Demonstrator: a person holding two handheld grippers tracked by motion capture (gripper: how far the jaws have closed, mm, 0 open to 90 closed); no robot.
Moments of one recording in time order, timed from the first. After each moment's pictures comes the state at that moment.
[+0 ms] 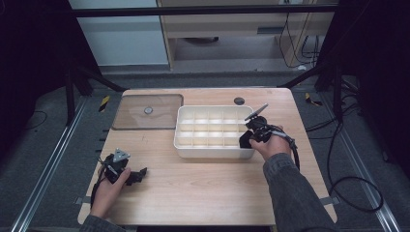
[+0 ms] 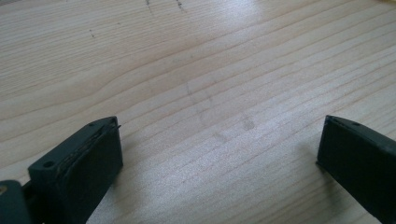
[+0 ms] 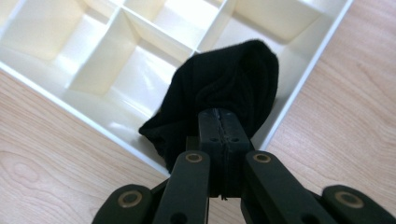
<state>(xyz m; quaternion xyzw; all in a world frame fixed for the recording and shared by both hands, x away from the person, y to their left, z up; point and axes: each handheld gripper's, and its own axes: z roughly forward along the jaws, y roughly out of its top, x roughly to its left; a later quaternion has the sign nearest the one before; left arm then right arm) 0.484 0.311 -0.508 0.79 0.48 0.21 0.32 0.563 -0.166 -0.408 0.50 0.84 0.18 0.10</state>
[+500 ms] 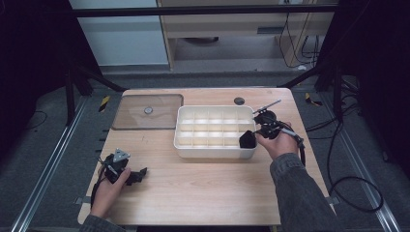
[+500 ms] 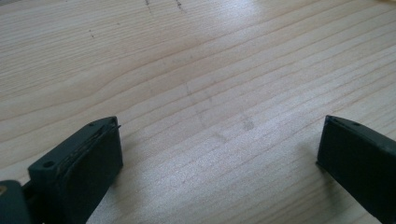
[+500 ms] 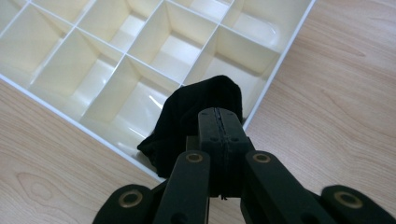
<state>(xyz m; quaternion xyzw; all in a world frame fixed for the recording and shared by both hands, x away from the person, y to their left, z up) 0.484 0.311 -0.508 0.79 0.48 0.21 0.32 0.558 -0.185 -0.388 0.51 0.82 0.25 0.12</state>
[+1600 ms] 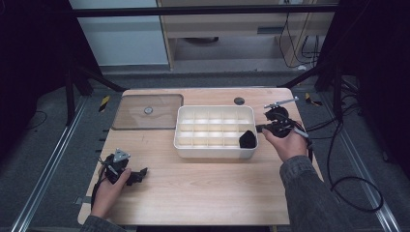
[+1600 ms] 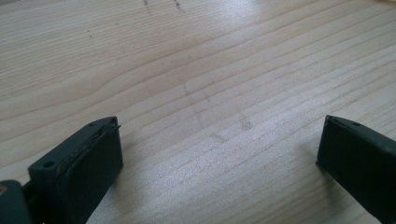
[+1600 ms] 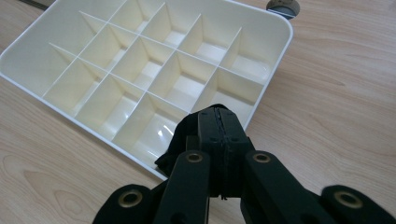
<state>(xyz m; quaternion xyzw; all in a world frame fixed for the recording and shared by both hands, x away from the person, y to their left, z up) 0.483 0.310 -0.508 0.79 0.48 0.21 0.33 0.542 -0.204 -0.361 0.51 0.79 0.33 0.14</state>
